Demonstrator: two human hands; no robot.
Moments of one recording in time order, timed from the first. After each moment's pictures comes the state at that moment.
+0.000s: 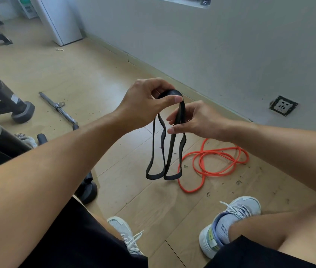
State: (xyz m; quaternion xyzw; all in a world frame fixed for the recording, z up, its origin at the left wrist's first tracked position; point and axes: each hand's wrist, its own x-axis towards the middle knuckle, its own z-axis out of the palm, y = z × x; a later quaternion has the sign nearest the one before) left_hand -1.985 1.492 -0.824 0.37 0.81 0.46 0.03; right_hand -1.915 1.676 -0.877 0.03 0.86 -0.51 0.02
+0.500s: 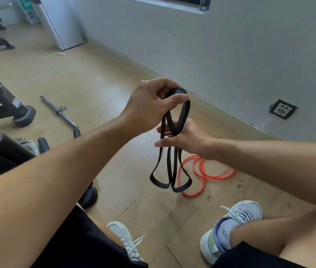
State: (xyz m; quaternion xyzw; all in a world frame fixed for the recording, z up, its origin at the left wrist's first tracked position) left_hand -1.974 1.503 -0.814 0.35 0.78 0.51 0.04; right_hand -1.916 1.645 -0.904 0.08 0.83 -0.55 0.03
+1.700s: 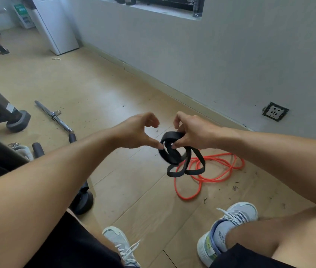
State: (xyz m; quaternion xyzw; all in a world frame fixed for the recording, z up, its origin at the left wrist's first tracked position) left_hand -2.011 1.480 -0.867 0.36 0.87 0.25 0.22; right_hand -1.919 1.681 -0.878 0.06 0.94 -0.31 0.10
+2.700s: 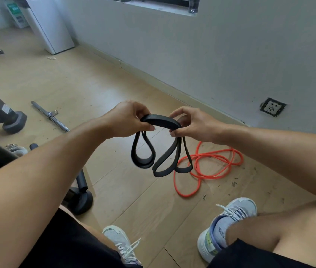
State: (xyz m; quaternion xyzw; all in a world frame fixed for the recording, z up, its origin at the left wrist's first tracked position) left_hand -2.016 1.478 -0.841 0.34 0.88 0.28 0.17; right_hand -1.913 1.694 -0.886 0.07 0.87 -0.48 0.05
